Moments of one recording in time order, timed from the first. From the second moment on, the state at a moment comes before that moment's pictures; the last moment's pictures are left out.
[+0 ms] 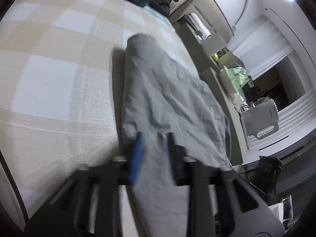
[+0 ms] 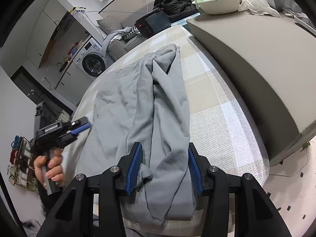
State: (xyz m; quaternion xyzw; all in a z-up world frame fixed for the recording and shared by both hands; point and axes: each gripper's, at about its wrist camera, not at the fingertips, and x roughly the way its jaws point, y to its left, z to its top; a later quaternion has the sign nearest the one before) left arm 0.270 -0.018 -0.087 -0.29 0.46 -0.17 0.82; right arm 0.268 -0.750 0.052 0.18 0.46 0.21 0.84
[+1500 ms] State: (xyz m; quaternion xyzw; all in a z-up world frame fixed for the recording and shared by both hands) left arm 0.324 0.039 -0.075 -0.28 0.42 -0.14 0.85; right arm 0.269 -0.737 0.050 0.18 0.46 0.25 0.83
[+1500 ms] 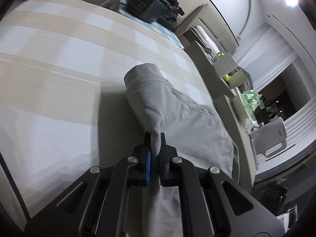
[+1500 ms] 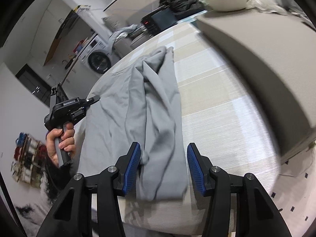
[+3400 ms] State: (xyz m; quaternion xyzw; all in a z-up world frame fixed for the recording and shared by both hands) left arm 0.155 -0.087 -0.062 -0.10 0.45 -0.22 0.86; right arm 0.283 -0.663 0.051 0.04 0.47 0.30 0.83
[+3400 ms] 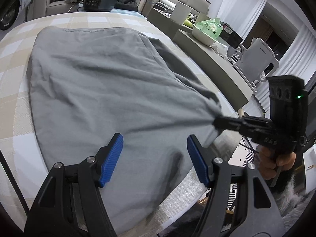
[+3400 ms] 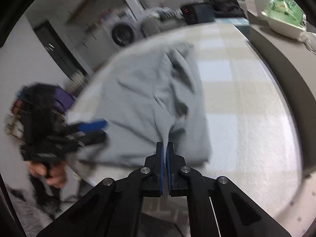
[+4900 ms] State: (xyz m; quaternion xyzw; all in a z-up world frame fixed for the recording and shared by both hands) left arm 0.153 -0.072 -0.066 -0.11 0.45 -0.24 0.85; right arm 0.477 -0.616 0.066 0.15 0.46 0.26 0.84
